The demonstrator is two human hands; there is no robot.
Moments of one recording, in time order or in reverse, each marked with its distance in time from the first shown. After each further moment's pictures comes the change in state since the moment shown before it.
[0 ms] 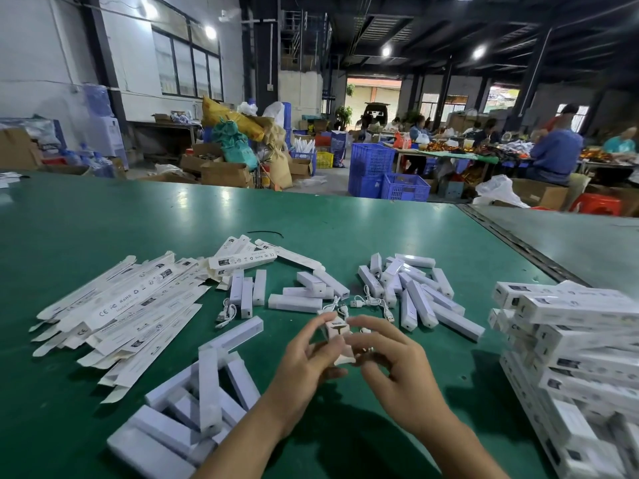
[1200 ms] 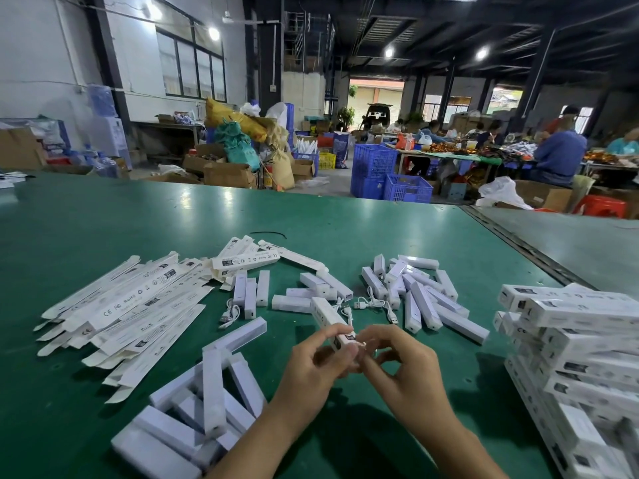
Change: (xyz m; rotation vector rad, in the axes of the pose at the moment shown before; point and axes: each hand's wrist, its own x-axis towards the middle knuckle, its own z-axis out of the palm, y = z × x) left_hand -0.008 0.004 0.007 0.239 0.046 0.134; right_hand -0.002 0.005 0.002 -0.064 0.134 -0.049
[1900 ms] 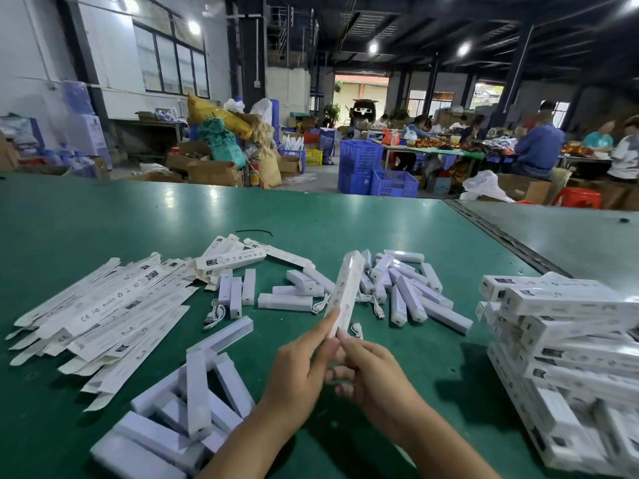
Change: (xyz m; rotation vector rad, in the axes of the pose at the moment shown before) left_hand 0.000 -0.005 0.001 0.412 0.044 0.219; right_hand 0.004 -0.019 0.018 0.856 -0.199 0.890
